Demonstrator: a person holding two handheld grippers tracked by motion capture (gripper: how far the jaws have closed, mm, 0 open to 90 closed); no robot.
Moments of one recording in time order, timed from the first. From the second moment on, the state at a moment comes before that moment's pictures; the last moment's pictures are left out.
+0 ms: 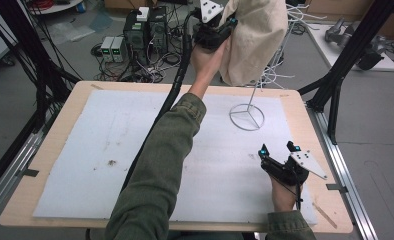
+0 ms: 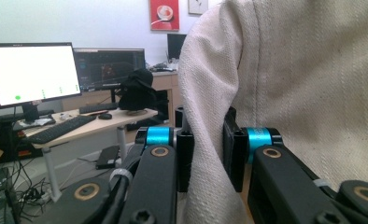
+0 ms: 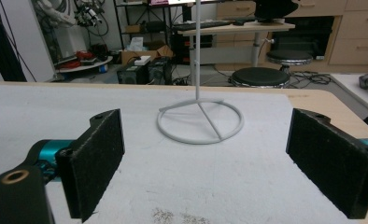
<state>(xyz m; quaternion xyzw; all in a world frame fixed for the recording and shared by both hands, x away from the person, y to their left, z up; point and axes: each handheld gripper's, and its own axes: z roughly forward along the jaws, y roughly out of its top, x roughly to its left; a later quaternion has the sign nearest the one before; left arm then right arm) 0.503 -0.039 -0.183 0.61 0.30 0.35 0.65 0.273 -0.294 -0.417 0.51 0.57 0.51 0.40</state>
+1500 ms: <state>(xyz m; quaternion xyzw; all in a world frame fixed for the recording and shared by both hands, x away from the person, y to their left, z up) 0.501 -0.023 -0.205 0.68 0.25 0.33 0.61 0.272 -0.294 -0.416 0.51 0.57 0.51 0.40</state>
